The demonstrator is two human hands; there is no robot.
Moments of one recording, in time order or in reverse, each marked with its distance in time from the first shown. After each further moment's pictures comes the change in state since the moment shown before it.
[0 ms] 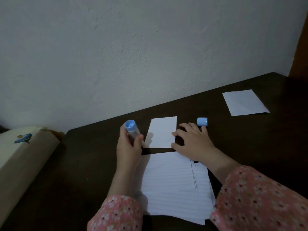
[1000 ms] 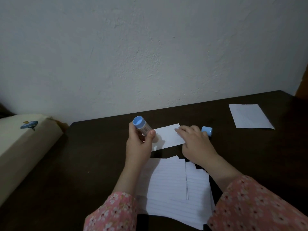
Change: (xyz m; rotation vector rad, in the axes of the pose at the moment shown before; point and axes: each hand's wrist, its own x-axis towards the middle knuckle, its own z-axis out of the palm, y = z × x) left_hand -0.008 0.011 0.006 -0.169 -0.026 0.067; right_hand 0.002 -0.006 -0.006 0.024 0.116 -0.093
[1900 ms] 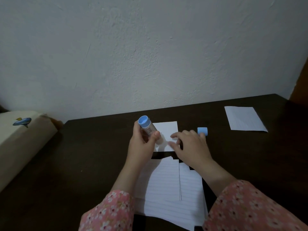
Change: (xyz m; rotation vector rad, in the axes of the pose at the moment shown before) left_hand -0.002 0.006 0.014 -0.028 -0.131 0.014; right_hand -0.004 0.001 0.003 0.016 0.159 0.040
